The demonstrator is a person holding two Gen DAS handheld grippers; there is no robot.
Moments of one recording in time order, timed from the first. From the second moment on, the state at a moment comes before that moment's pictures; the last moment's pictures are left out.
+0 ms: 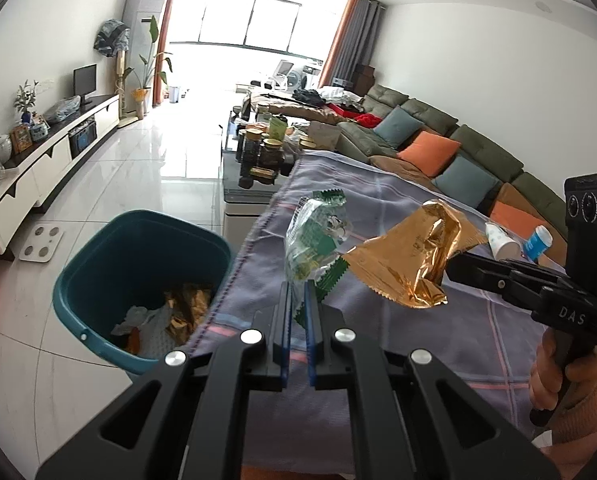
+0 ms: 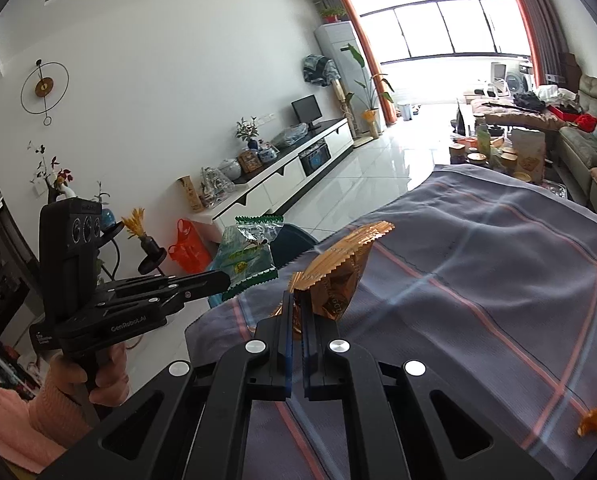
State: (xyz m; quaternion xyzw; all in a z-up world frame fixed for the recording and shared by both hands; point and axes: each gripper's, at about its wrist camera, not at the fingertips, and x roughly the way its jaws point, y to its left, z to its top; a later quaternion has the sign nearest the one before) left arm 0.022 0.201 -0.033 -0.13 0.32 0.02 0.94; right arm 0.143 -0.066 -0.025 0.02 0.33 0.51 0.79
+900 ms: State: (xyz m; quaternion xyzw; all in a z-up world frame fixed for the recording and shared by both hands) left arm 0.013 0.252 -0.033 -0.15 0.31 0.10 0.93; right arm 0.144 0.007 -0.028 0.00 0.35 0.56 0.75
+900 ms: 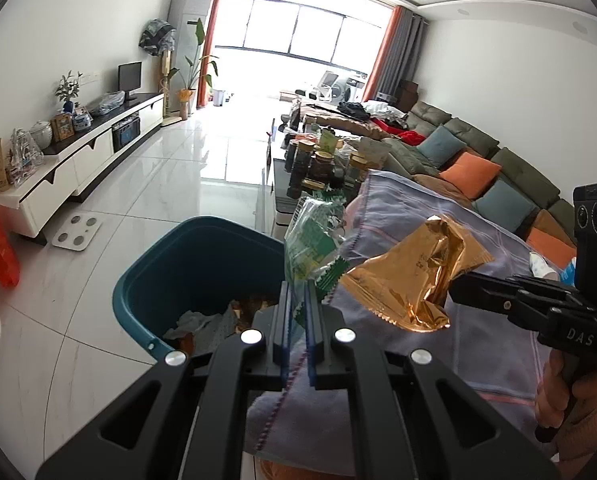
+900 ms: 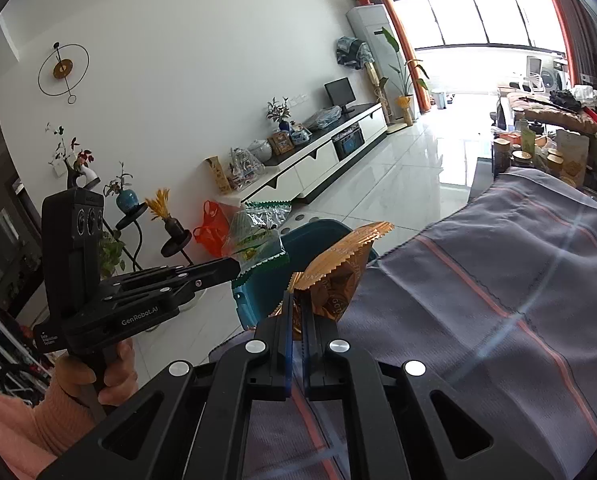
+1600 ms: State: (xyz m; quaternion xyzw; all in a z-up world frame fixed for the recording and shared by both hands) left arm 0.015 0.281 -0.049 -0.16 0.32 0.14 0.92; right arm 0.148 0.056 -0.040 -0.05 0.37 0.56 0.74
